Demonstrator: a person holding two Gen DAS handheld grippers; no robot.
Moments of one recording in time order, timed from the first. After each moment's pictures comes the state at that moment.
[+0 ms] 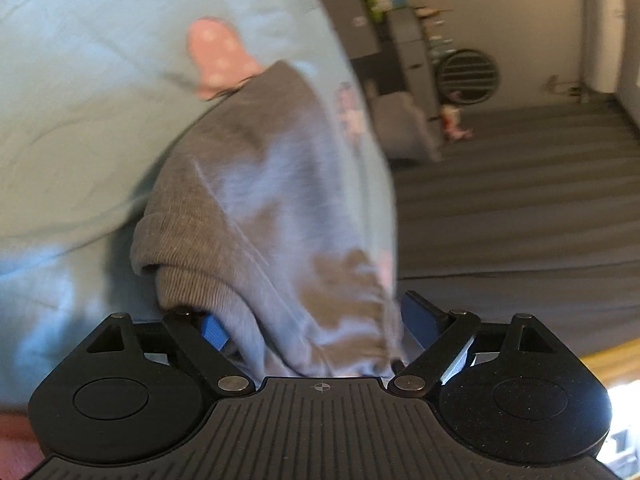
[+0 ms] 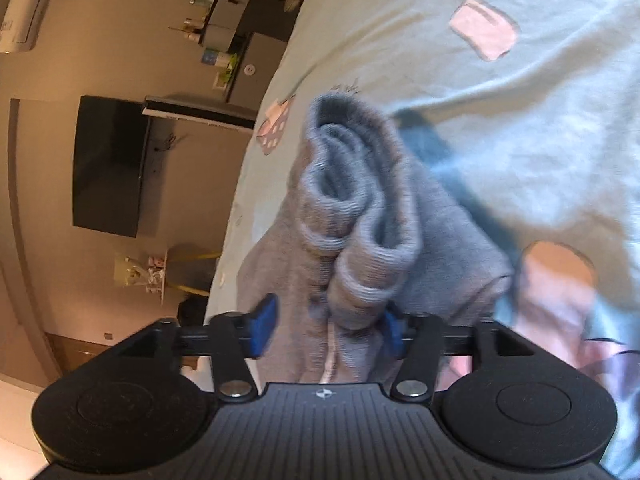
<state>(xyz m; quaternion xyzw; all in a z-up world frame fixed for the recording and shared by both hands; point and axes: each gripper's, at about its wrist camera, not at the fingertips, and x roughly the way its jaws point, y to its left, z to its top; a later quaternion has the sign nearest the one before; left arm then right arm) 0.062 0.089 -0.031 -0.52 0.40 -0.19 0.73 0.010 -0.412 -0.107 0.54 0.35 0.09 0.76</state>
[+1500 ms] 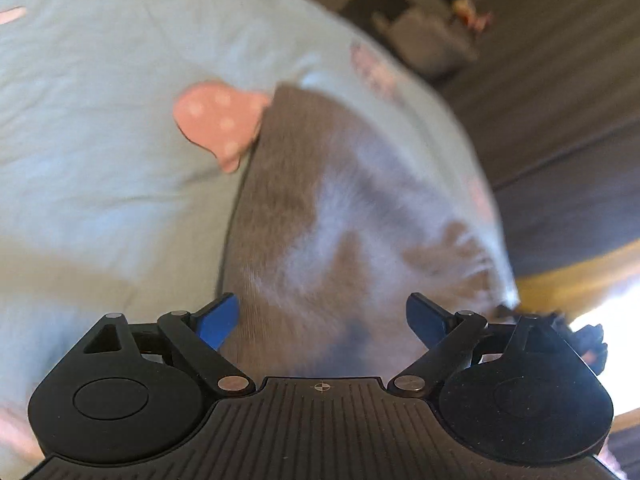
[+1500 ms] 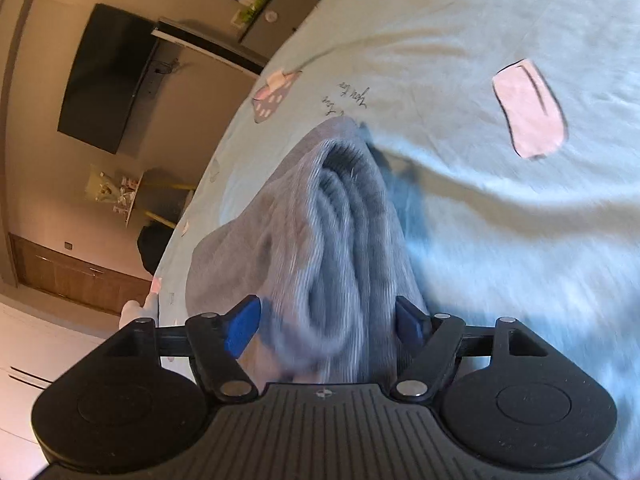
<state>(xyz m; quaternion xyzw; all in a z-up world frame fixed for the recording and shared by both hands) 0.134 0.094 -0.009 -0.25 0.50 -0.20 0.81 0.076 -0.456 -0.105 0.41 0.42 0.14 0.80</state>
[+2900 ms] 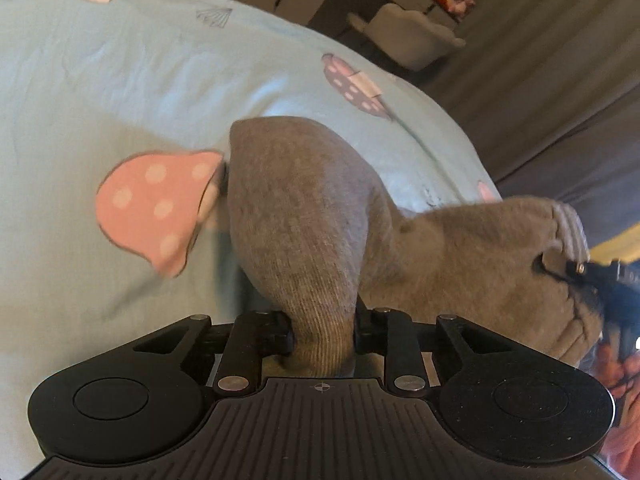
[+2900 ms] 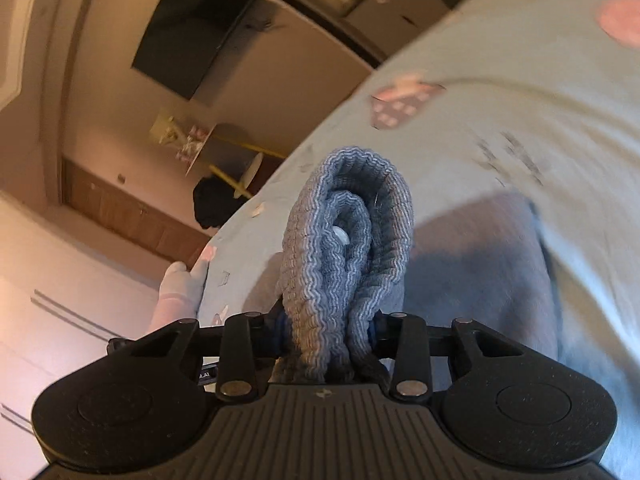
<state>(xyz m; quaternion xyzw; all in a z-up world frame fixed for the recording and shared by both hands) 0.182 0.070 0.002 -0.20 0.47 -0.21 0.83 0.153 -0.402 -0.033 0.32 0.39 0.27 0.82</state>
